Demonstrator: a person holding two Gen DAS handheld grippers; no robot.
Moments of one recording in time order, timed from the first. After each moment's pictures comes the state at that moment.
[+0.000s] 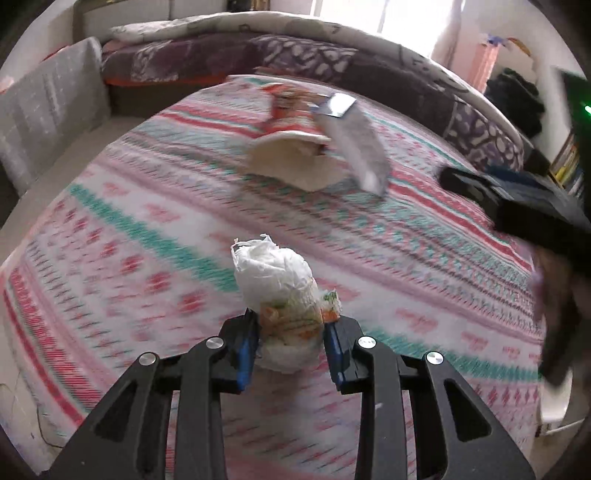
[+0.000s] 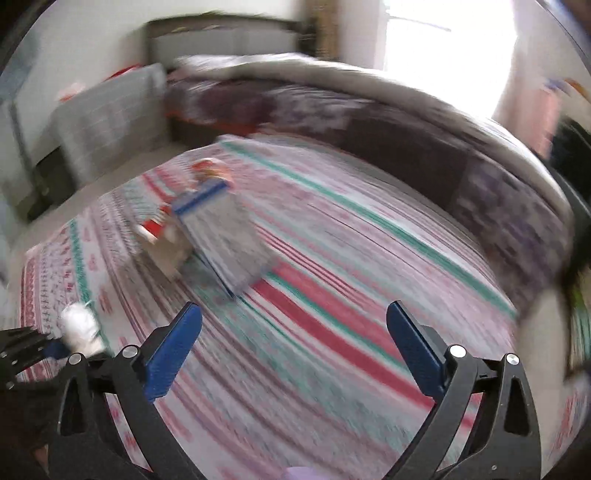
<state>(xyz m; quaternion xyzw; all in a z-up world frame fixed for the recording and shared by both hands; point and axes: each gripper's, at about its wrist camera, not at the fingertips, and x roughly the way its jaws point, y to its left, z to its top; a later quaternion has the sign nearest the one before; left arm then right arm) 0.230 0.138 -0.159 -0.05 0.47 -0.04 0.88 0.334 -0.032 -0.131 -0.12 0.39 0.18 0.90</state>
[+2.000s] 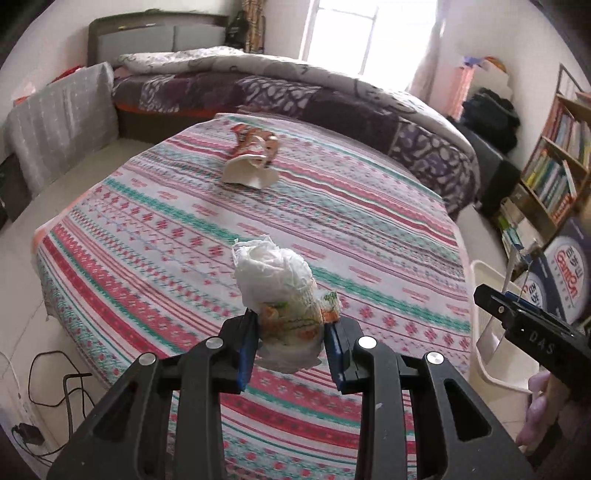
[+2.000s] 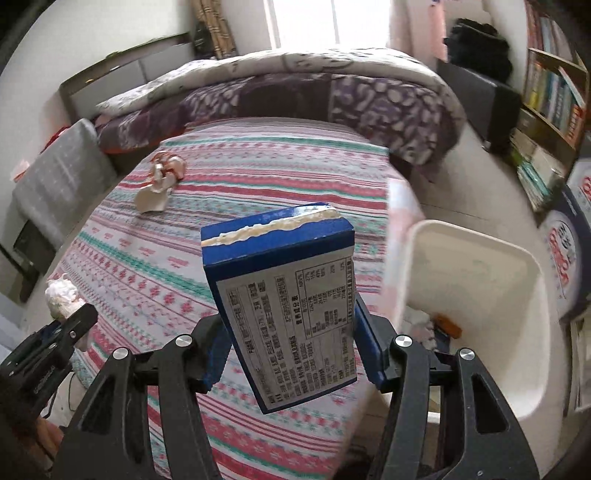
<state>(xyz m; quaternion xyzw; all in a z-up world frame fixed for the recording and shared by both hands) 0.095 0.063 -0.107 -0.06 0.40 -0.05 0.91 0.109 -0.162 -0.111 0.07 0.42 -0.02 0.90</state>
